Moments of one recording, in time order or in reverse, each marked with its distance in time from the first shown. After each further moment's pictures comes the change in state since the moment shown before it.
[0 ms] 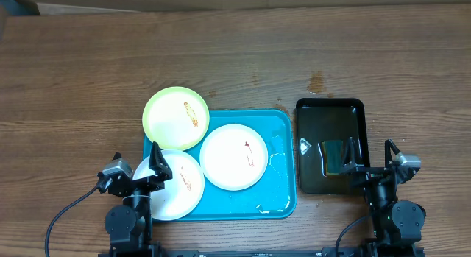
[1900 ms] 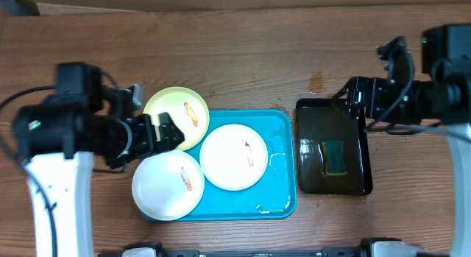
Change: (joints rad) left arm -0.042 1.316 1.588 -1.569 0.472 0.168; right arm 0.000 1.437 1.759 -1.501 -0.407 -0.173
